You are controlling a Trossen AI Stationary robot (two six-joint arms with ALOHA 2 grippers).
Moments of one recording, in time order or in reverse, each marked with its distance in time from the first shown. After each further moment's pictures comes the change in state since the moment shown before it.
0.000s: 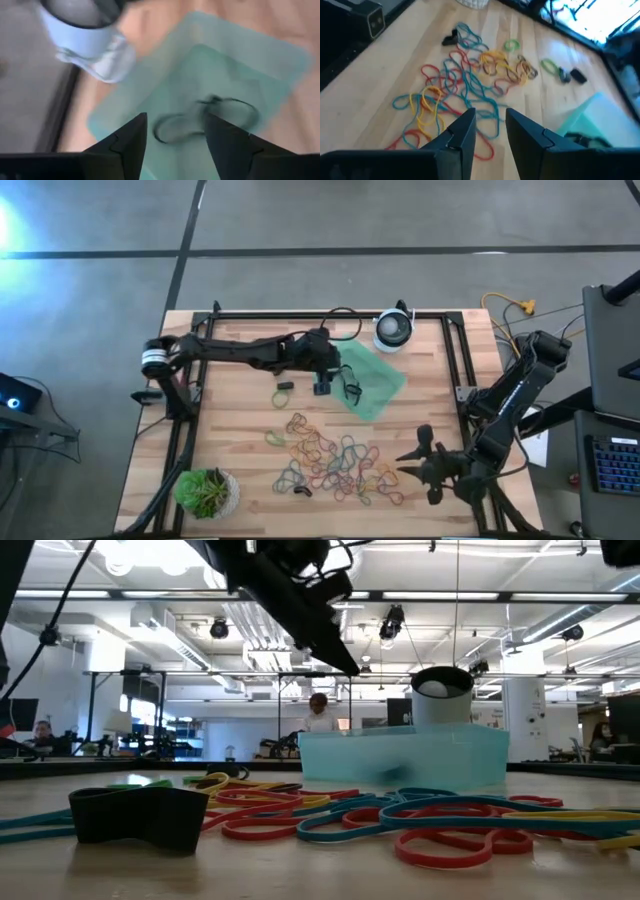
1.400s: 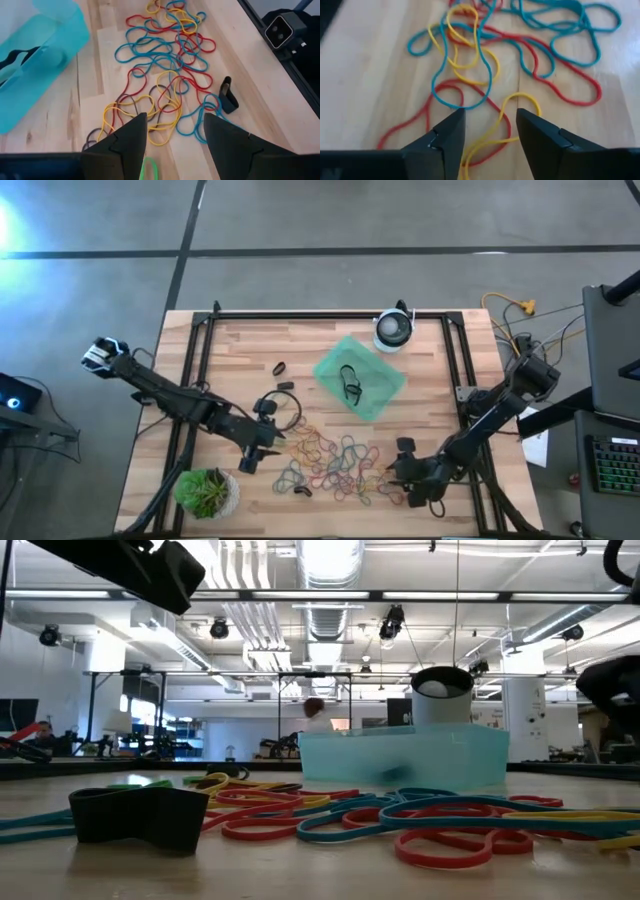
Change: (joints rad) left arm -0.620 -0.500 -0.456 -0.118 -0.098 -0.417; right arm -0.143 0.328 -0.113 0.321 -0.370 0.302
